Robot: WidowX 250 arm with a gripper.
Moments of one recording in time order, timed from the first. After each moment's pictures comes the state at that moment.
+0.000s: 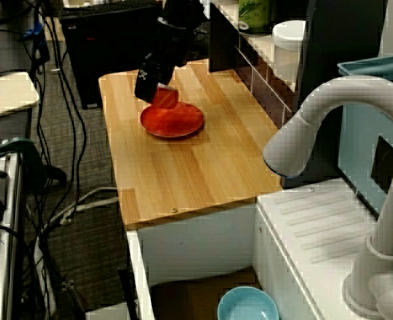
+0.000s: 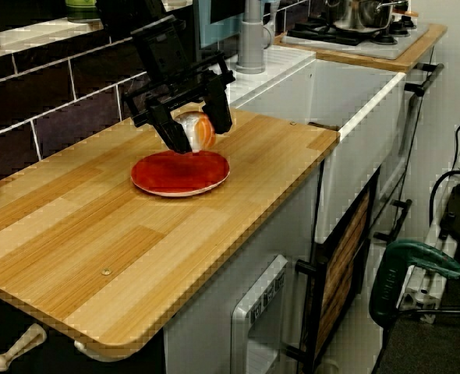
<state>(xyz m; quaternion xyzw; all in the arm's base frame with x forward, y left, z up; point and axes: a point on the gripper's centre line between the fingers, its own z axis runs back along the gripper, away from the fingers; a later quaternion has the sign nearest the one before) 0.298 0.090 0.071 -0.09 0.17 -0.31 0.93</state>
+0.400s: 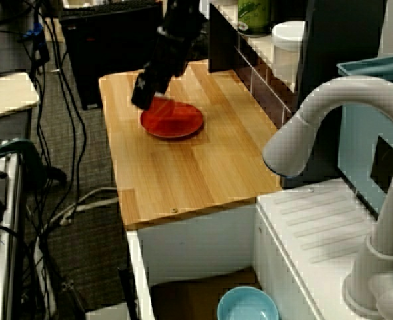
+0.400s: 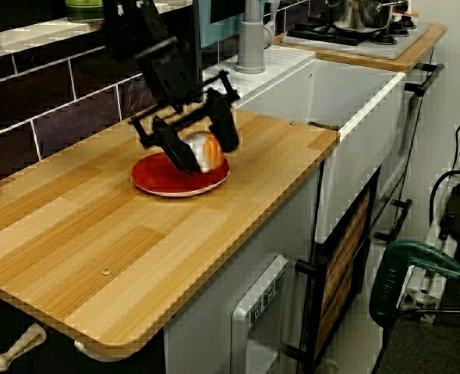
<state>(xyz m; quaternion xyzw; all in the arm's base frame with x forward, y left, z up) 0.287 0.088 0.050 -0.09 0.20 -0.29 0.93</state>
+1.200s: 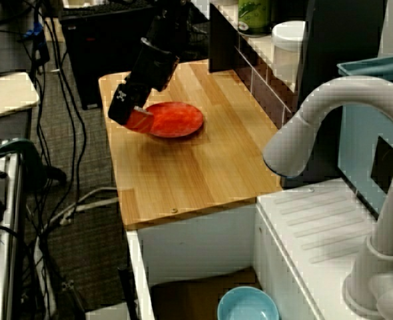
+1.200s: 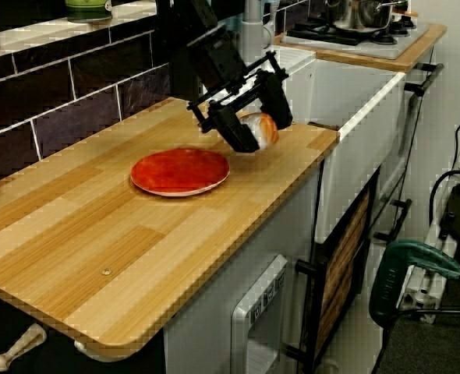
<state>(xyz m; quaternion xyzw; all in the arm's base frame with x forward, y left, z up) 0.254 0.045 0.069 -0.13 0.25 -0.26 0.93</state>
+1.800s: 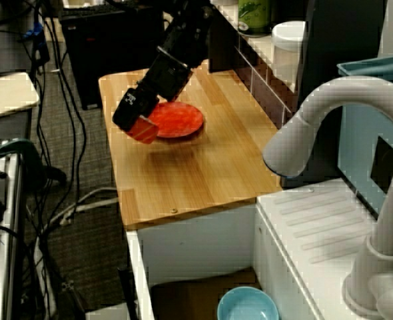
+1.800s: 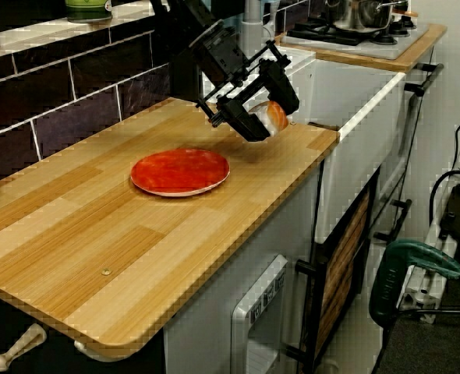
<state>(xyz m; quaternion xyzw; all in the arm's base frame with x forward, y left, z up) 0.256 0.024 0.067 -0.18 0.31 -0.27 0.89</state>
